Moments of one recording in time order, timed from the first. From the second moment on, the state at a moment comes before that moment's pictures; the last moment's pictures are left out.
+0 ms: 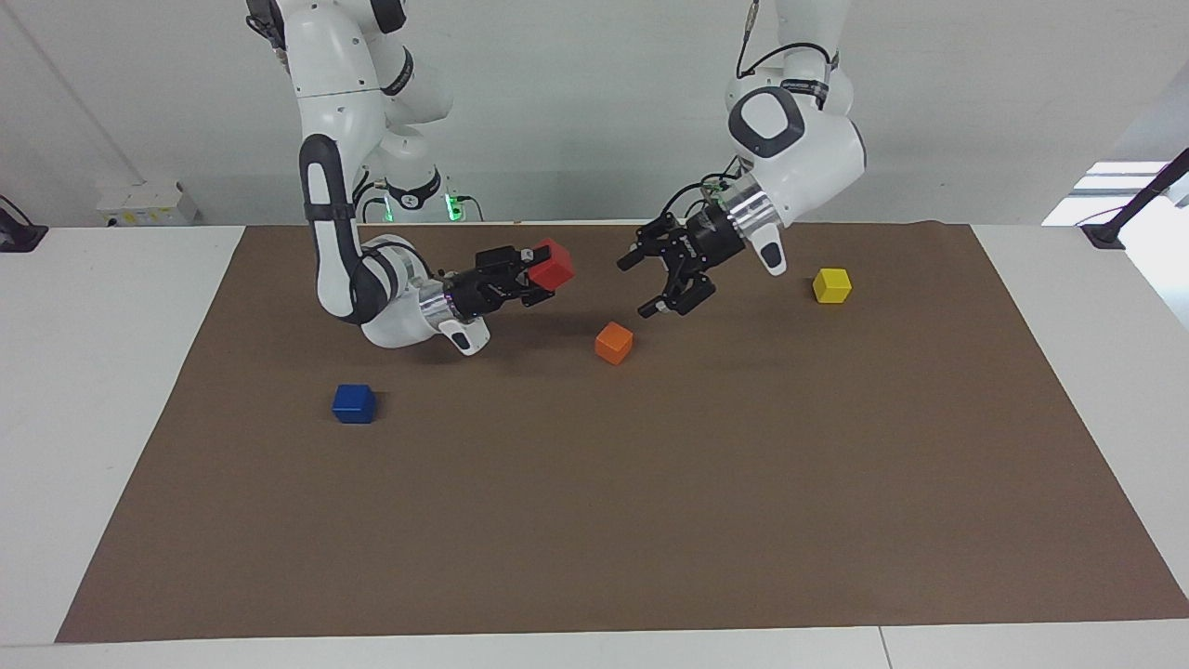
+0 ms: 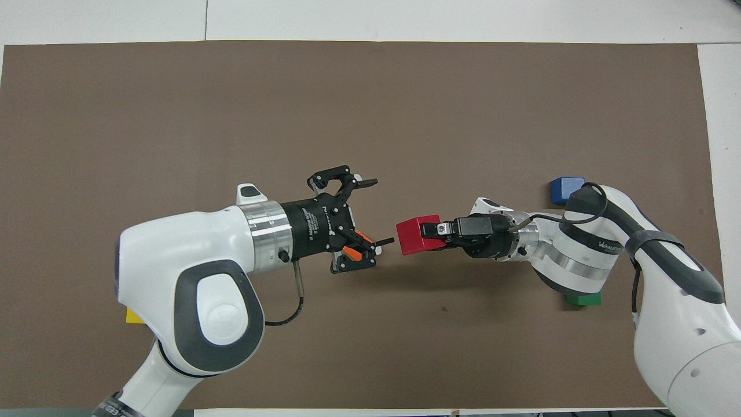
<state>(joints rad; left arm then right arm) -0.08 -0.07 -0.33 -2.12 -1.21 2.30 -1.29 0.06 0.32 0.07 -2.29 1.94 1.24 -0.82</state>
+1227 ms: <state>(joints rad) 0.19 0.03 -0.34 -1.72 -0.02 1.58 -0.27 -0.23 -0.01 0.05 -1.96 0.66 1.59 -0.04</state>
